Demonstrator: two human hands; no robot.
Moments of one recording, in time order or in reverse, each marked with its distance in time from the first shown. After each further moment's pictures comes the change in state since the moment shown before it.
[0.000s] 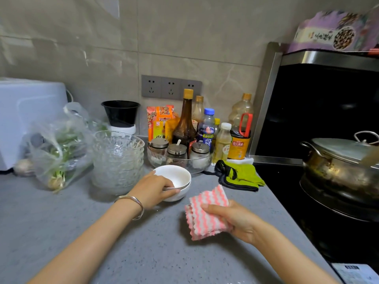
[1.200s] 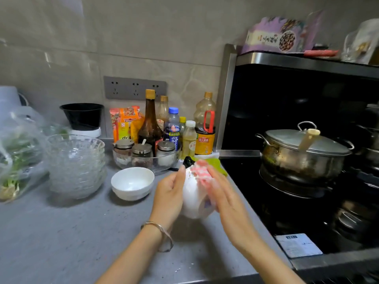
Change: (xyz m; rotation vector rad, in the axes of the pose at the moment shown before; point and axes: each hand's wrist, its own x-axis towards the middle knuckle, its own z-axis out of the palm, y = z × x) left_hand -0.023 0.166 0.019 -1.207 0.371 -0.132; right_hand -0.083 0.005 -0.036 -0.373 0.286 -0.805
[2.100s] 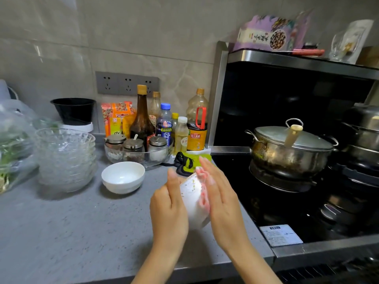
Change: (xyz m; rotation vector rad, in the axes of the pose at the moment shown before) left_hand -0.060 0.022 0.032 0.008 0.264 0.166; right_hand -0.023 -0.015 -0.004 -0.128 0.108 -0.225
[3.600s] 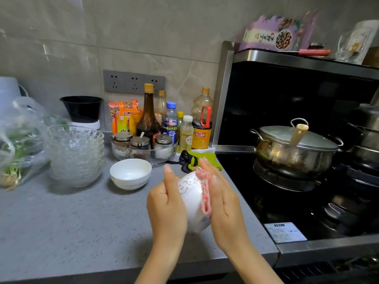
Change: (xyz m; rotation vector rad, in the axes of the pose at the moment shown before) left_hand -0.001 0.008 -0.014 -0.078 0.124 -0.080; right_hand -0.010 -0.008 0.011 0.038 -0.021 0.026
